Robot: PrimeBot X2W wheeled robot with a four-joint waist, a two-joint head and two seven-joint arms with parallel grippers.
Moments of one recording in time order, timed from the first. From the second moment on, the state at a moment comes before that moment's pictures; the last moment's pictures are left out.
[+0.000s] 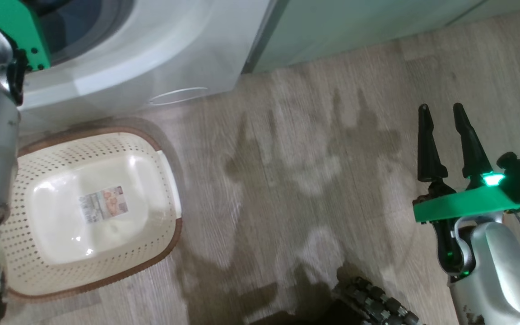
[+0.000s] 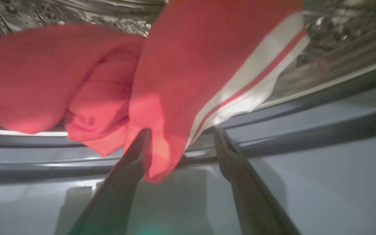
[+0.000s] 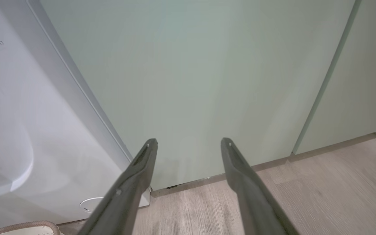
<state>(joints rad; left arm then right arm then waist) -1.21 0.24 0.00 1.19 -0.12 0.01 0.17 -0.33 -0.09 0.12 0.23 0.38 0.13 -0.26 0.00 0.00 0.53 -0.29</state>
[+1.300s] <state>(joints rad) -1.01 0.16 -0.06 1.31 -0.17 -0.02 -0.05 -0.24 -0.10 0.11 0.27 0.39 0.13 -0.26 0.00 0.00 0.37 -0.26</state>
